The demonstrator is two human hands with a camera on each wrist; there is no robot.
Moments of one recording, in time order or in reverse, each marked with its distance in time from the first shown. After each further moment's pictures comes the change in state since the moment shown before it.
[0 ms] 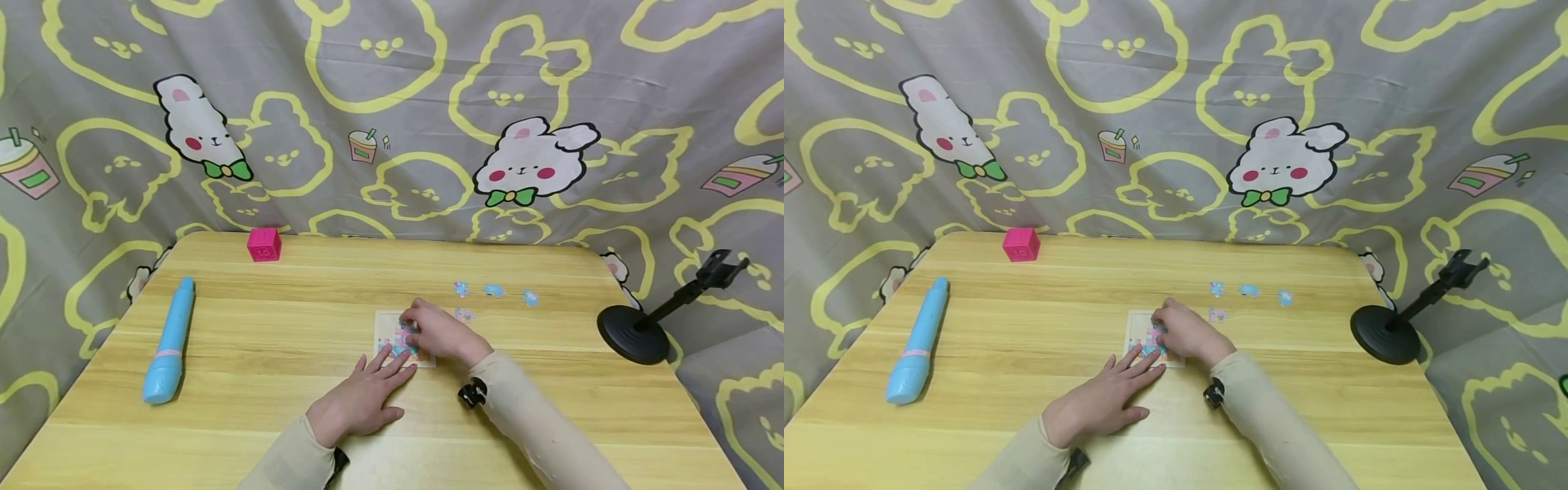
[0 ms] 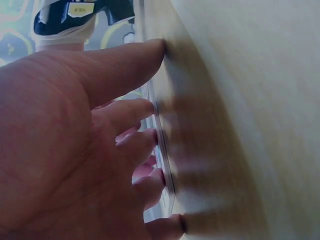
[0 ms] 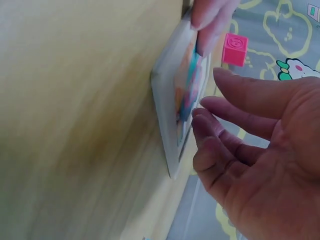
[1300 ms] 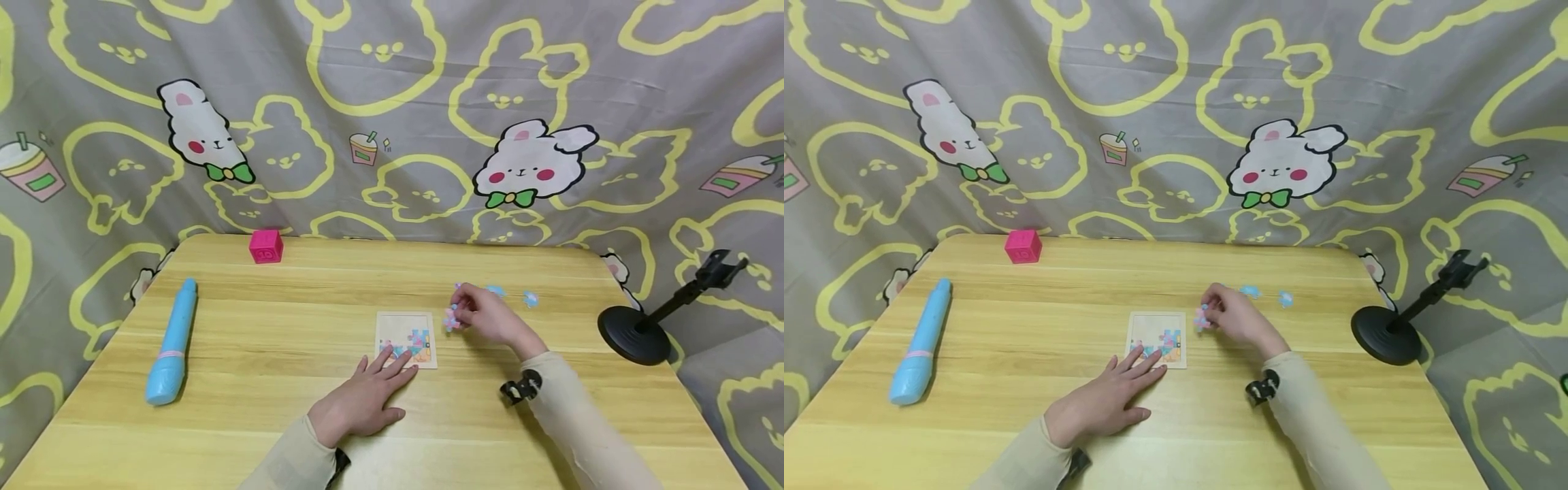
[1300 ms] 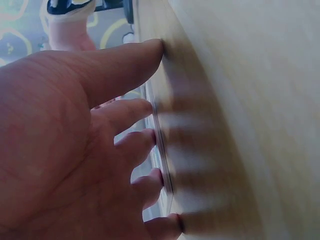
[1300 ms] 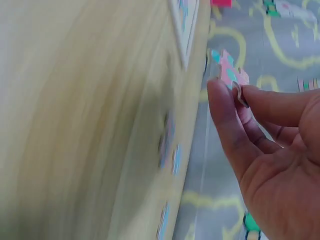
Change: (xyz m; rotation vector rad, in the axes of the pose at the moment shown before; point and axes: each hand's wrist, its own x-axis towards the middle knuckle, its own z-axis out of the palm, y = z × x) left_hand -0.001 0.001 0.000 -0.015 -0.003 -0.003; right_hand -0.037 0.062 -0.038 0.401 0.199 0.081
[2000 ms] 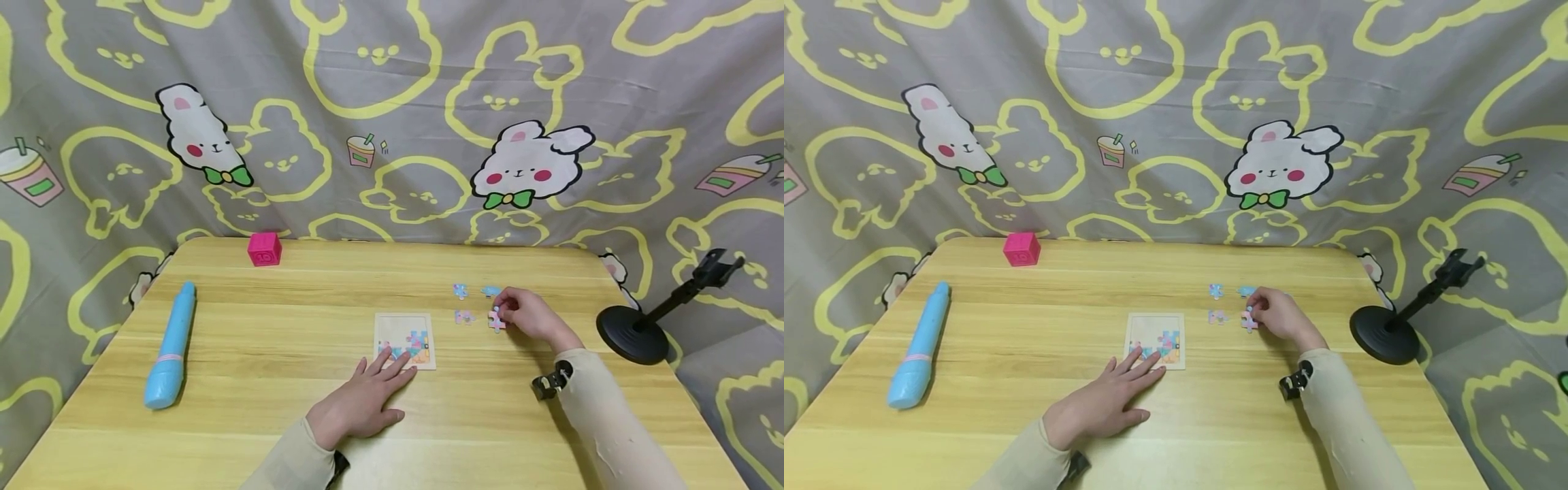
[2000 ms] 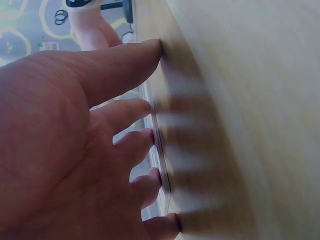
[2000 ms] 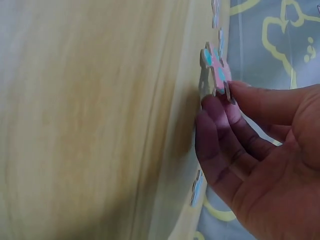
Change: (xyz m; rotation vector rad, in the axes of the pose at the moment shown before) left_hand 0.001 -0.002 0.003 -0.016 0.000 0.003; right_hand -0.021 0.062 -0.052 -0.142 0.057 0.161
